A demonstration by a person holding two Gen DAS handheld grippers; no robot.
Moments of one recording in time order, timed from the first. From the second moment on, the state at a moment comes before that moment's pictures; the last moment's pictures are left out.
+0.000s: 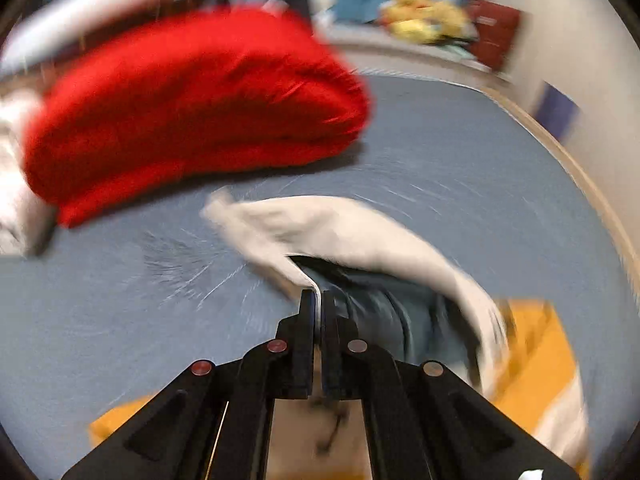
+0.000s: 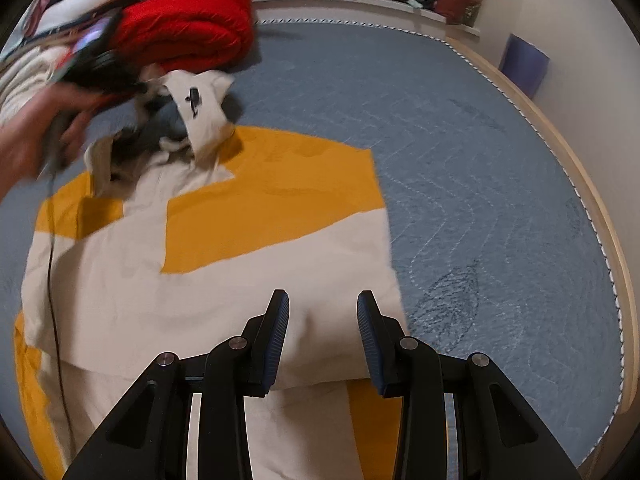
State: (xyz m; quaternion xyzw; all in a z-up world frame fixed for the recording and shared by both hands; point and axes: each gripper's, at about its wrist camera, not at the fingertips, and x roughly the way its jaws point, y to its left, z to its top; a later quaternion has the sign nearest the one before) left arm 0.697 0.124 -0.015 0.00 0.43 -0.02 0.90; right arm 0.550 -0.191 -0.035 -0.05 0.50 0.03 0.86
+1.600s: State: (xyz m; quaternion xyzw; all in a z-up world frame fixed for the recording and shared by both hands) left arm 0.452 0.043 -0.088 -0.17 0.57 -0.21 0.78; right arm 0.543 -0.148 -0.022 0.16 0.48 0.24 0.83
